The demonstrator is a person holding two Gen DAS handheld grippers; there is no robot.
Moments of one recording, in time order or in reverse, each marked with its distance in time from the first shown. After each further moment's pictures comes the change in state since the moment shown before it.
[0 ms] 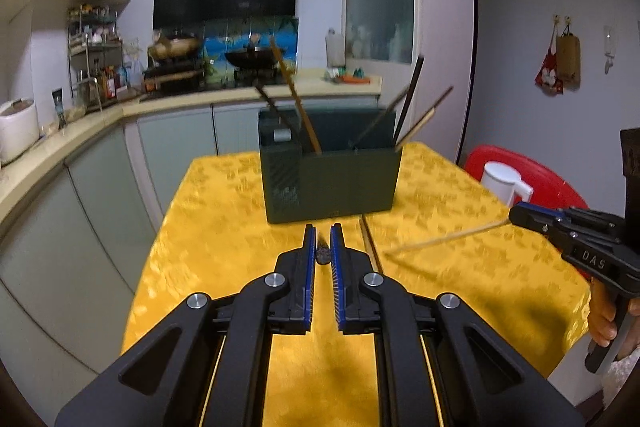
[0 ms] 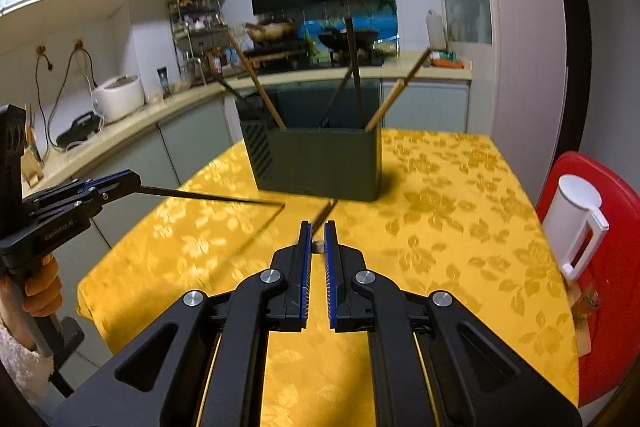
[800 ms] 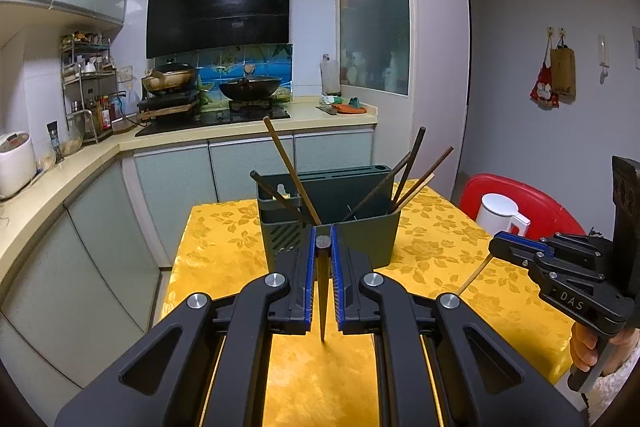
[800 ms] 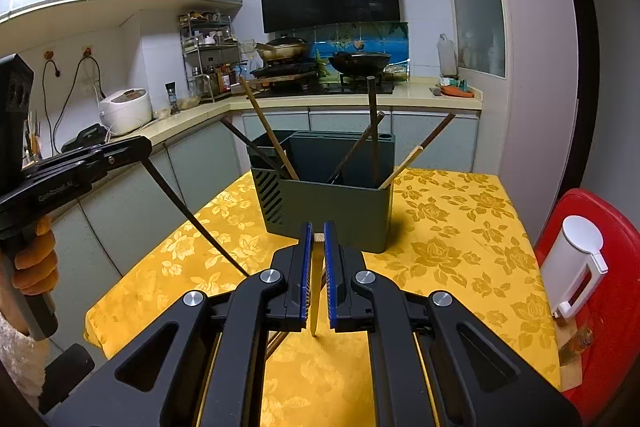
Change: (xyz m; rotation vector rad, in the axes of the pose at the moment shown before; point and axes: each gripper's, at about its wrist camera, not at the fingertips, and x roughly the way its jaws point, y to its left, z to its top) left arm -0.003 -0.002 0.069 0.031 -0.050 -0.009; right arm 0.010 0.010 0.048 -0.035 -0.025 0.011
